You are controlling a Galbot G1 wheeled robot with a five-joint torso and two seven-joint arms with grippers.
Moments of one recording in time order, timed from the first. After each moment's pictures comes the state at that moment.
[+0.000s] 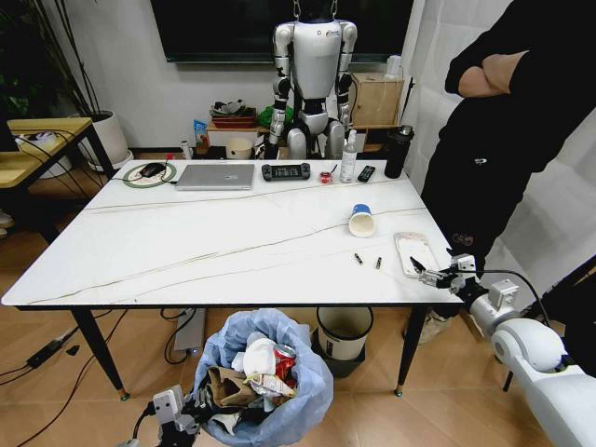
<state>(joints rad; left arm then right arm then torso) 2.01 -1.51 -0.58 -2.26 -0.51 0.19 -0.03 -1.14 0.88 0.45 1.63 0.50 -0.09 -0.17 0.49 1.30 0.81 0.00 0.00</state>
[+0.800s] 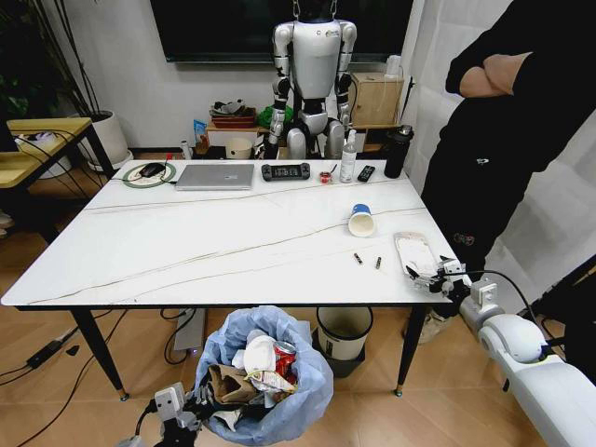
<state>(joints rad) 1.99 -1.52 -0.58 -2.25 -0.51 0.20 -0.03 -1.08 0.89 0.39 1.53 0.42 -0.13 -0.15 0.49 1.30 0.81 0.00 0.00</state>
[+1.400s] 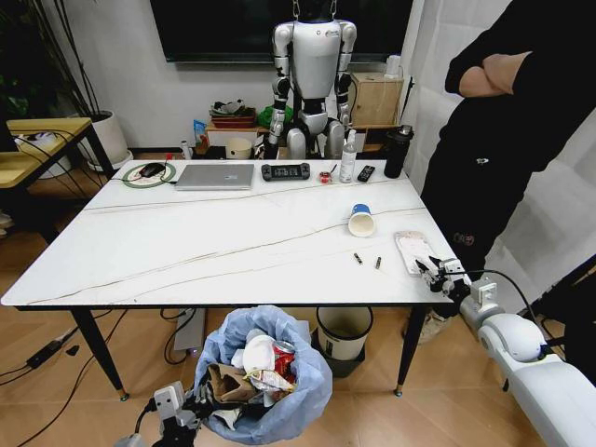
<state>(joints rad) 1.98 -1.51 -0.58 -2.25 -0.52 0.21 -0.04 -1.08 0.89 0.40 1.53 0.42 -0.13 -0.14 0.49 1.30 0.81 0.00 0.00</state>
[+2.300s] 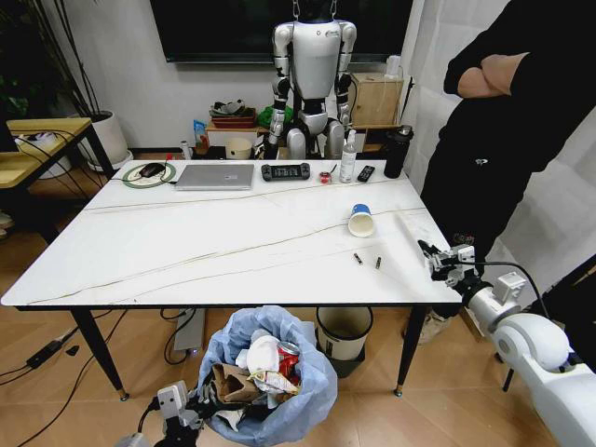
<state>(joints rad) 1.99 -1.48 -0.57 -2.25 -0.54 0.21 -0.03 -1.29 0.82 0.51 1.95 0.78 -0.06 -0.19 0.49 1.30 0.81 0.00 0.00</state>
